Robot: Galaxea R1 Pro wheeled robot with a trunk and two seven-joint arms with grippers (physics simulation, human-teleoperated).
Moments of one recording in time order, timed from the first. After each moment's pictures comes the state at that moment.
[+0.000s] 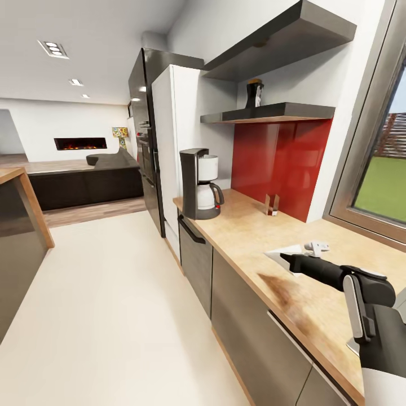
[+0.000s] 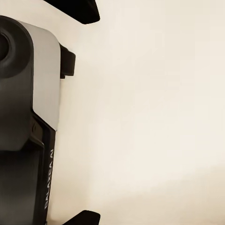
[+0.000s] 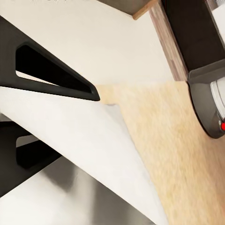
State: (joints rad) left arm 0.02 -0.11 0.12 -0.42 0.01 -0.12 0.00; right arm -0.53 -0.12 -0.31 -1.54 0.00 0.90 0.69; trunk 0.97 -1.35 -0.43
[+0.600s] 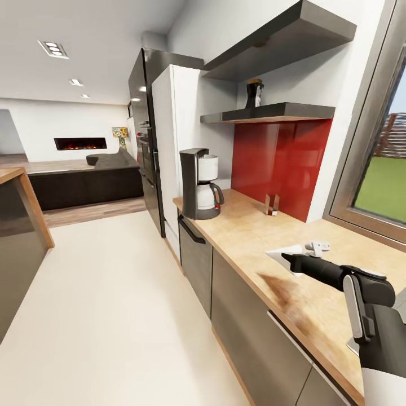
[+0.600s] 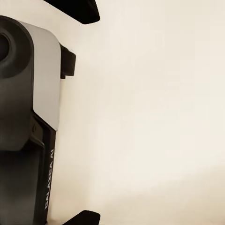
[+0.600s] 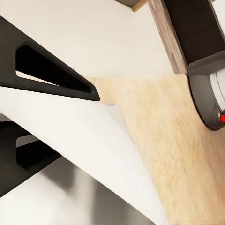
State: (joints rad) left arm 0.02 -0.11 0.12 -0.42 0.01 -0.12 0.00; right arm -0.53 -0.12 -0.31 -1.54 0.01 0.89 0.66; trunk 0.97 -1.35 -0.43
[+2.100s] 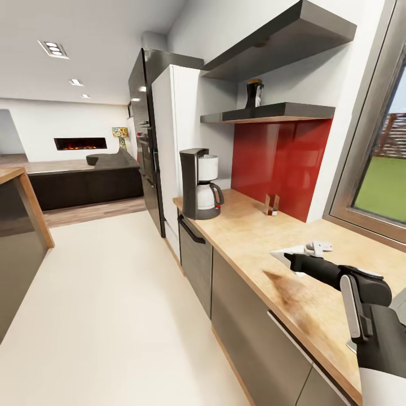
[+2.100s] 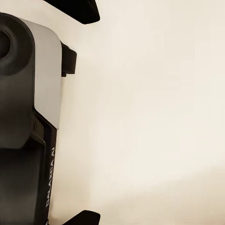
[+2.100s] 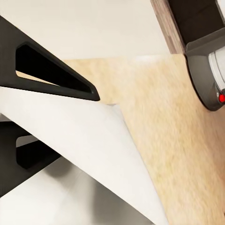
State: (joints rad) left arm 0.02 -0.11 0.12 -0.42 0.01 -0.12 0.00; right arm -0.53 -0.11 -0.30 -1.54 -0.02 0.89 0.55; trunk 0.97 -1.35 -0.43
